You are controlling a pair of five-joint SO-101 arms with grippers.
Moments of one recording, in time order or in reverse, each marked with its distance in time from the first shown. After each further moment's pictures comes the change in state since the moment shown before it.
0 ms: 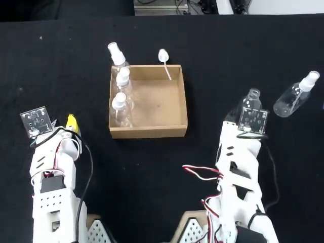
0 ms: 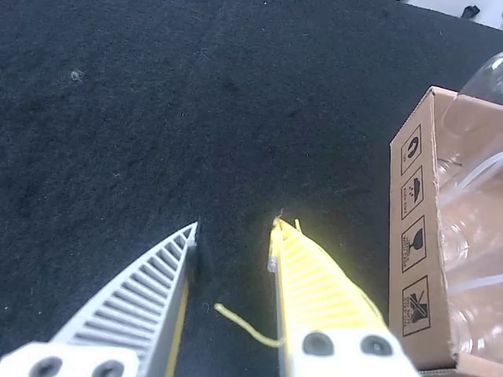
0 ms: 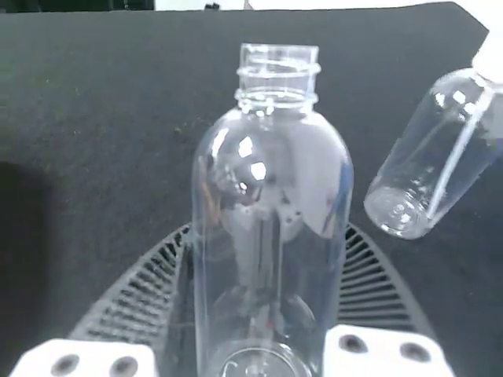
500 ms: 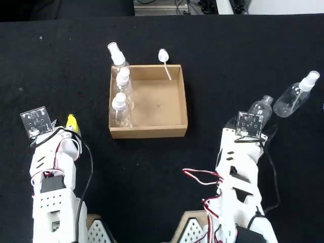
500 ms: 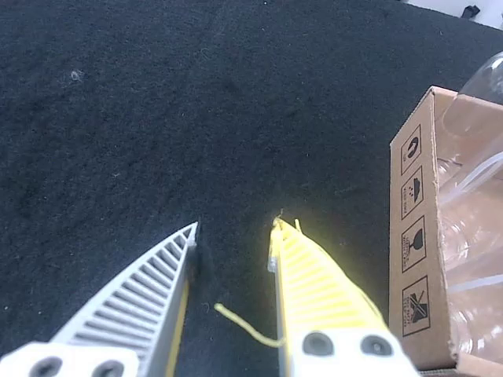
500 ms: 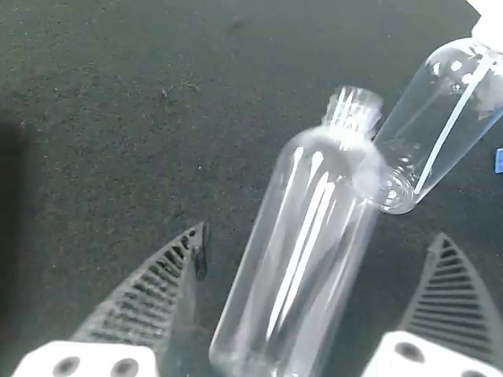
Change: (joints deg) left arm 0.0 0.0 0.0 0.0 0.0; right arm 1.5 0.0 3.2 -0.1 4.7
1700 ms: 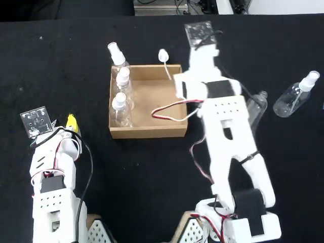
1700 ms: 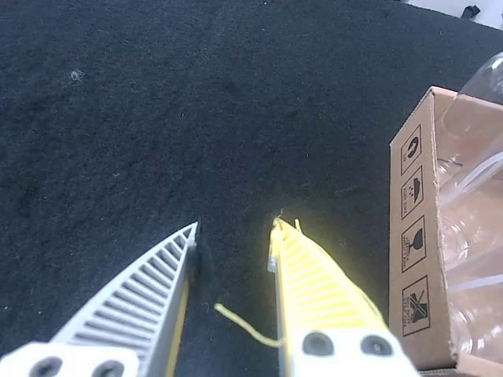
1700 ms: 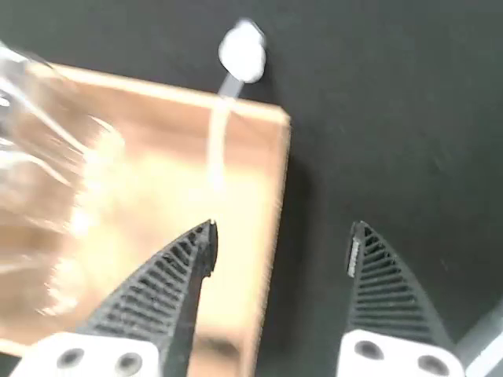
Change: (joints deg) left arm 0.0 0.0 0.0 0.0 0.0; right arm -30.3 22.4 -77.2 80.5 -10.5
